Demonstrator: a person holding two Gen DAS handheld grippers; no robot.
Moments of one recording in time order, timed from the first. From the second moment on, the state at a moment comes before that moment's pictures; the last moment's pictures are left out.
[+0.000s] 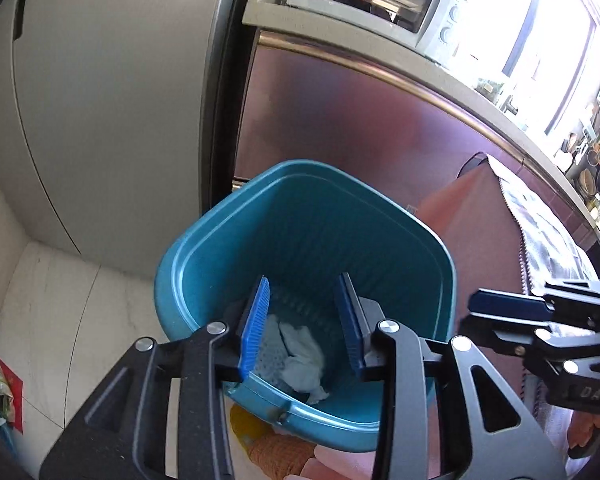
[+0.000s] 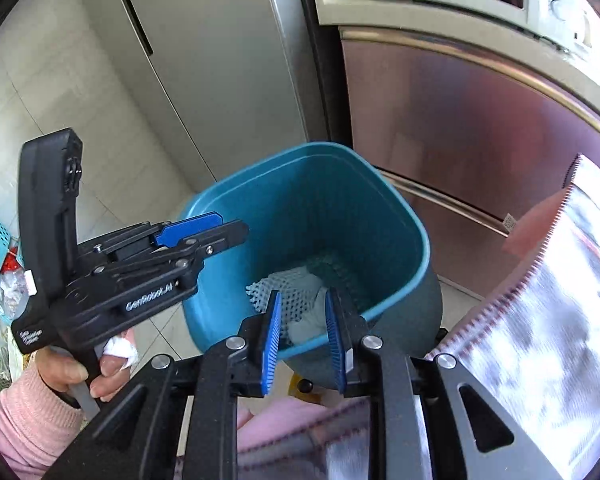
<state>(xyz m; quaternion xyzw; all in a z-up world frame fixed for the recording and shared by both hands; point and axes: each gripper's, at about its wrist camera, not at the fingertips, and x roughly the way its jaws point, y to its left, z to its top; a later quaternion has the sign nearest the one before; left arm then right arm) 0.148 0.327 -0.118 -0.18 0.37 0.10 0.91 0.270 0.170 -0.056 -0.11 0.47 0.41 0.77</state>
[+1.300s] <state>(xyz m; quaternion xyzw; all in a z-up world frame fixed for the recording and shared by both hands) 0.091 0.003 -0.043 -0.03 0.31 -0.25 0.92 0.142 -0.194 -0.020 0.07 0.34 0.20 0.91</state>
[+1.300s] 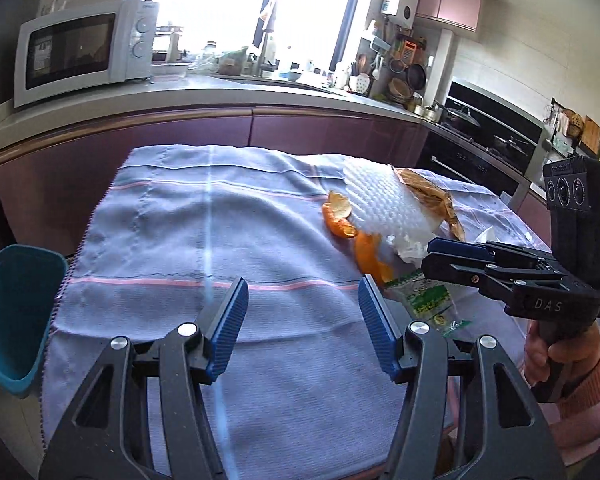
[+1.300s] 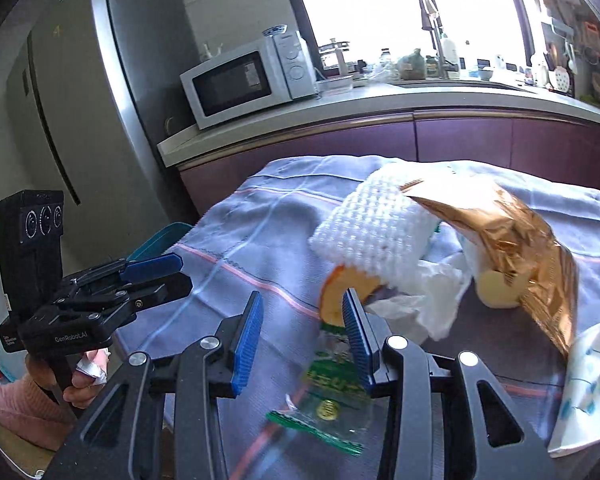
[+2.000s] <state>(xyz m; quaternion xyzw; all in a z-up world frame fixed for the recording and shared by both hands) 0.172 -0.084 -0.045 -0.06 0.37 -0.30 0.88 0.166 -0.263 -0.012 0.03 0.30 0.06 0.95</state>
